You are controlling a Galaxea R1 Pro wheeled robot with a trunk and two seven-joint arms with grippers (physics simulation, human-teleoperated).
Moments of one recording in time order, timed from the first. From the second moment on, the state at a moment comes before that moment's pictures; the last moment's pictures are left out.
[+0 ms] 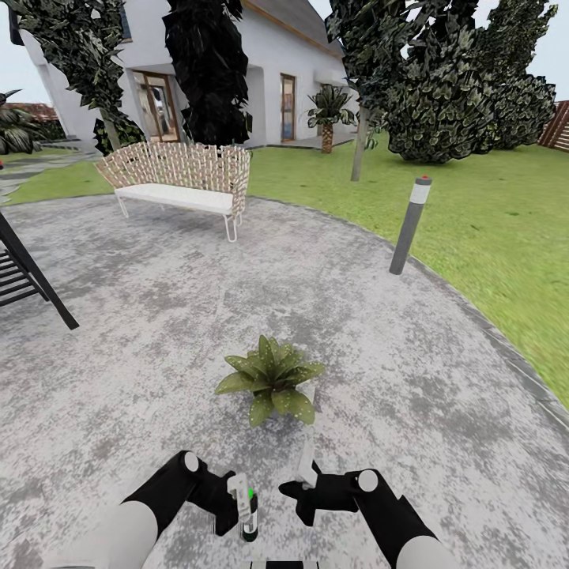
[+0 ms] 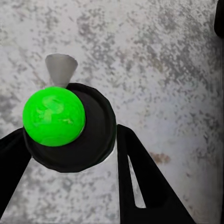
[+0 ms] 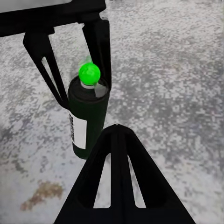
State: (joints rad) left arm -0.66 -0.06 0.04 -0.40 -0.95 -0.08 -1.03; right arm -0.53 0.15 -0.08 -0.56 0.71 -0.28 0.93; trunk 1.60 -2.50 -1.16
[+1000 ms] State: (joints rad) left arm -0.66 -0.12 0.00 -0.34 -0.93 -0.08 -0.93; right arm -0.53 0.15 -0.08 -0.56 0.71 -0.28 0.92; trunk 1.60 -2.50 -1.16
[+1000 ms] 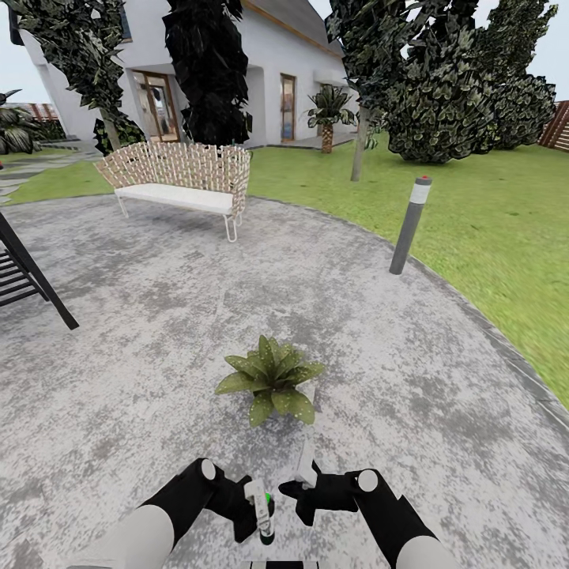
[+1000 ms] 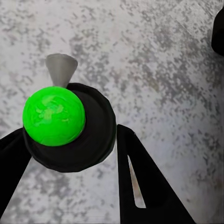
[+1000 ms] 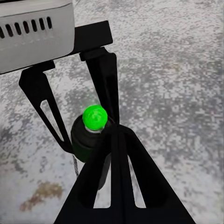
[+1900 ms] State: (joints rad) left arm -0.66 -0.13 0.00 -0.34 -0.87 -0.14 -0.94; right arm -0.53 0.15 -0.08 -0.55 0.71 -0.28 0.92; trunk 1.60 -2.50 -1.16
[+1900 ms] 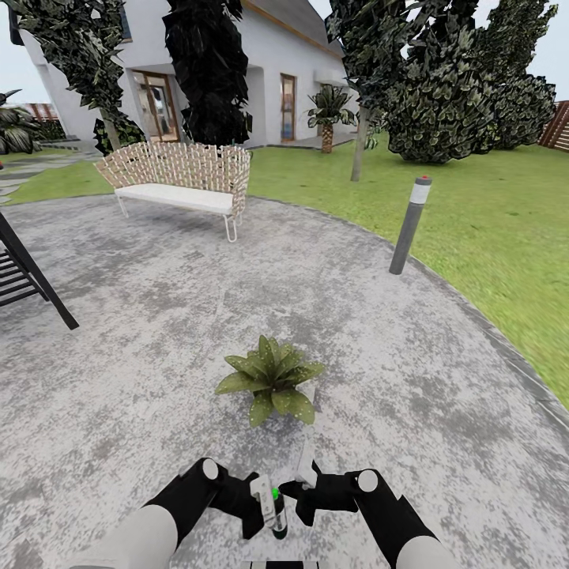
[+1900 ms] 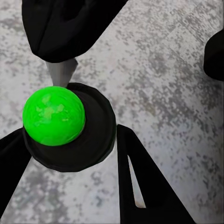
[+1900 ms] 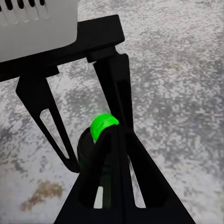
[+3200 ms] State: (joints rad) left arm -0.59 0.16 0.01 -0.22 -0.79 -0.14 -0.69; right arm -0.53 0.14 -0.09 -0.54 0.71 -0.28 0.83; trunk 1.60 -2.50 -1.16
